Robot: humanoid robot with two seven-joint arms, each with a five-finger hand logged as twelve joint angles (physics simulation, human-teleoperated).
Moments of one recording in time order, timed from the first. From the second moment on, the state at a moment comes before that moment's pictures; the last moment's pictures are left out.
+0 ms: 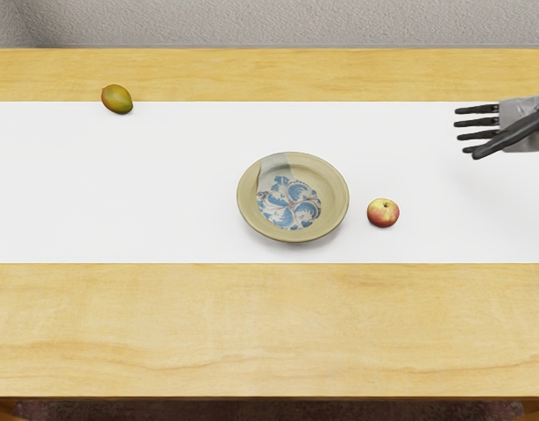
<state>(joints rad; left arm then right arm) -0.02 0.00 -0.25 -0.11 -0.25 0.03 0.13 1.20 -0.72 0.22 0.61 0.18 0.61 -0.61</state>
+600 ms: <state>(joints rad) -0.01 0.00 -0.25 -0.11 -0.25 0.03 0.13 1.50 -0.61 -0.08 1.10 -0.37 0.58 -0.61</state>
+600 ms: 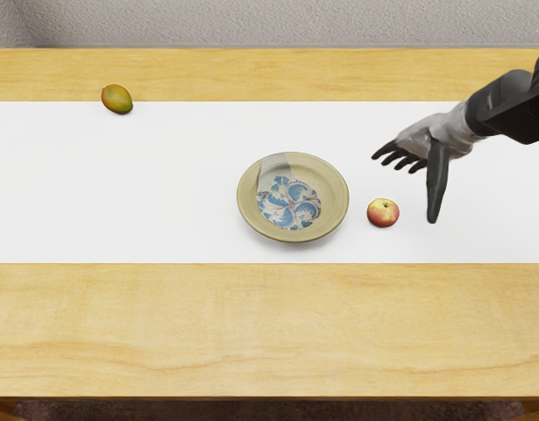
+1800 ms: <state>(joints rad) -0.02 0.00 -0.25 -0.11 -0.25 0.03 0.13 1.31 -0.57 -0.37 1.55 -0.77 -0.60 -0.61</state>
